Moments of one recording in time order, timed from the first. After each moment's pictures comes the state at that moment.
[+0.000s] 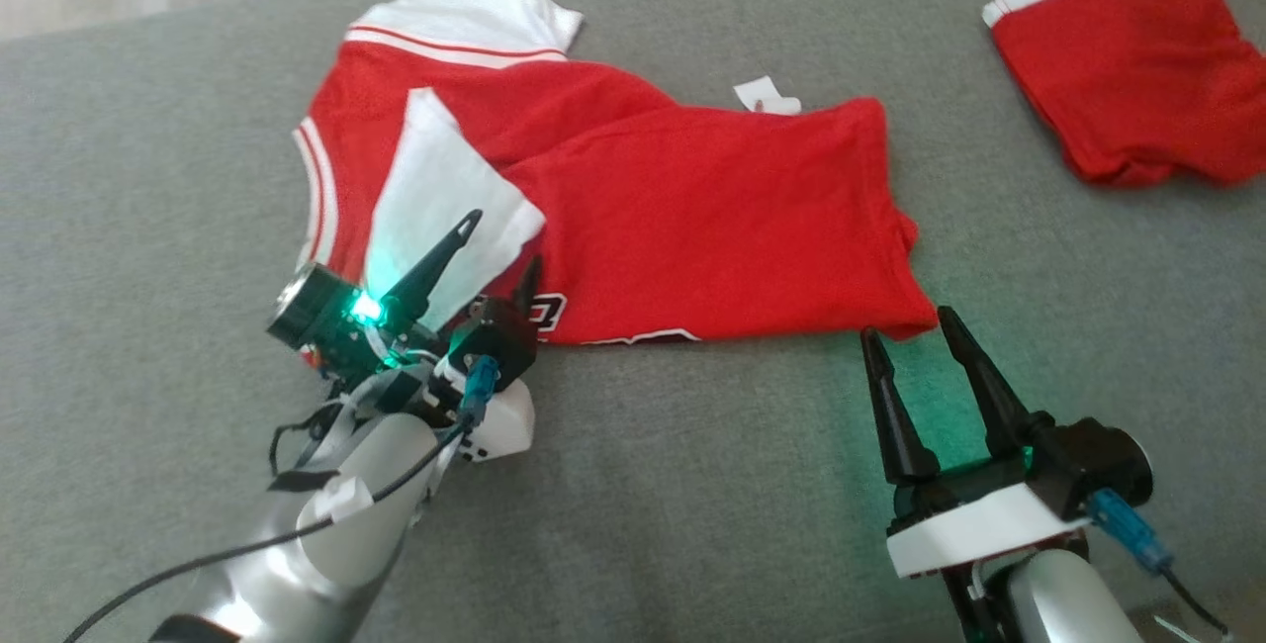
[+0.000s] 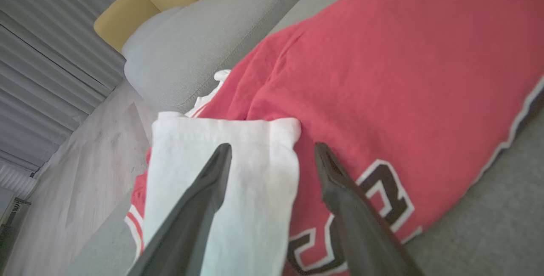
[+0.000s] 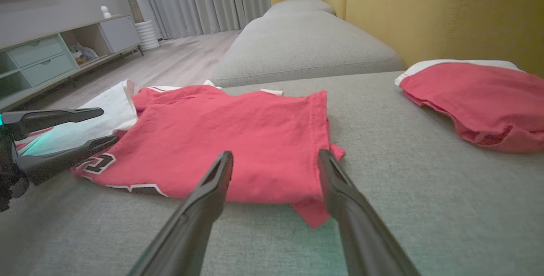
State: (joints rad) left arm -0.57 0.22 -0.69 0.58 0.10 0.16 -0.01; right arm -0.03 -0.05 0.18 0.19 0.11 0.13 -0.26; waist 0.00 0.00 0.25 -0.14
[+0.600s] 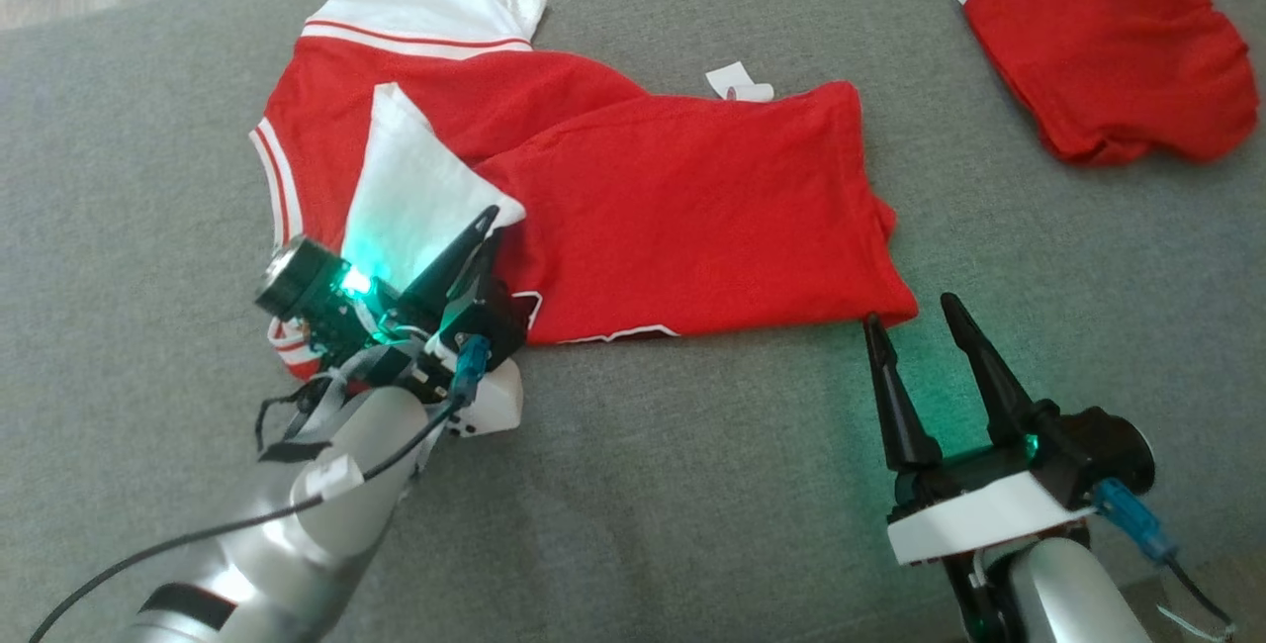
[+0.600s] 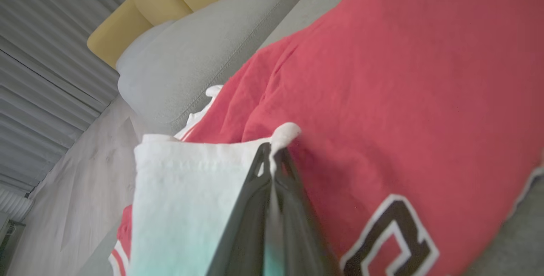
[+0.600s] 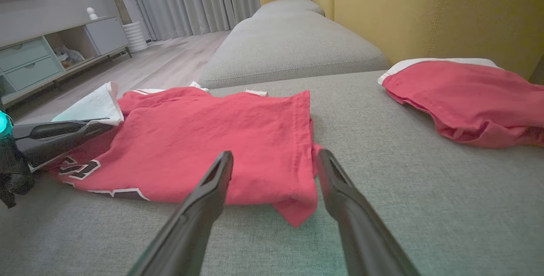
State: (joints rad) left arm -0.64 0.22 -0.71 0.67 0.10 0.16 -0.04; right arm -0.05 -0.05 0.18 0.19 0.12 0.13 -0.26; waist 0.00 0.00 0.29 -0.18
